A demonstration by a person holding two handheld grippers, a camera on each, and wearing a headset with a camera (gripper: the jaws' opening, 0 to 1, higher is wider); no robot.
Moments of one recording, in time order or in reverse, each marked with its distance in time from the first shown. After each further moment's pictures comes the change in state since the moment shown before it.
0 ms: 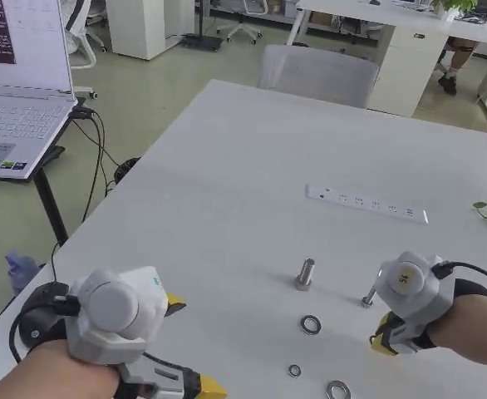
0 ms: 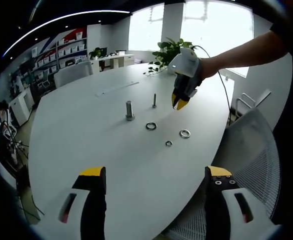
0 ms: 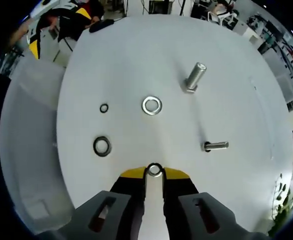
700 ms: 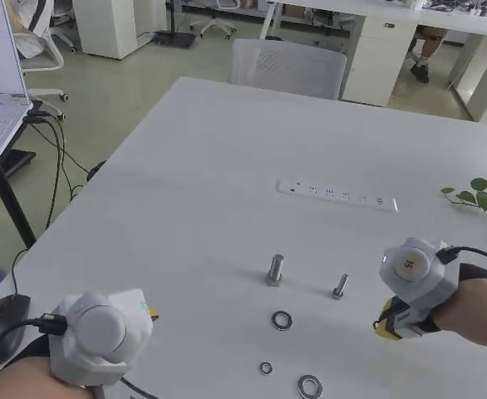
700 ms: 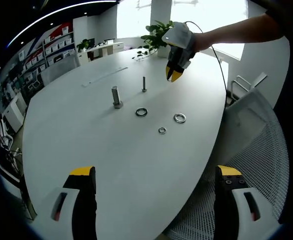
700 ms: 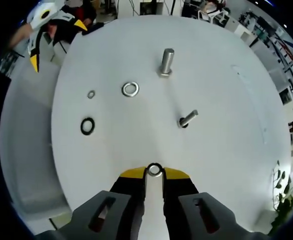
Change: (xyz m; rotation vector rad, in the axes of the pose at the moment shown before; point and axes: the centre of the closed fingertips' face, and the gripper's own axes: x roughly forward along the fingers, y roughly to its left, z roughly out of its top) left arm 0.026 -0.012 -0.018 0.079 0.131 -0.041; right arm -0.017 -0.033 -0.029 0.039 -0.019 -0.035
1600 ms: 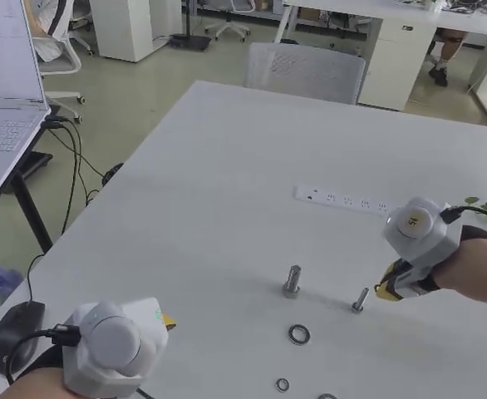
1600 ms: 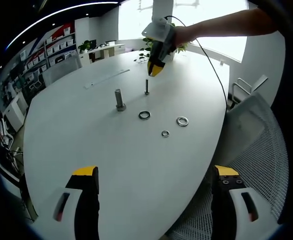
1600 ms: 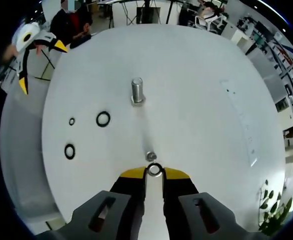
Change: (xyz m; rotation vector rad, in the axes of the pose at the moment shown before) left arm -0.002 0.007 0.005 -0.009 -0.018 0.007; right arm 0.002 -0.054 0.061 -0.023 -0.031 -0.030
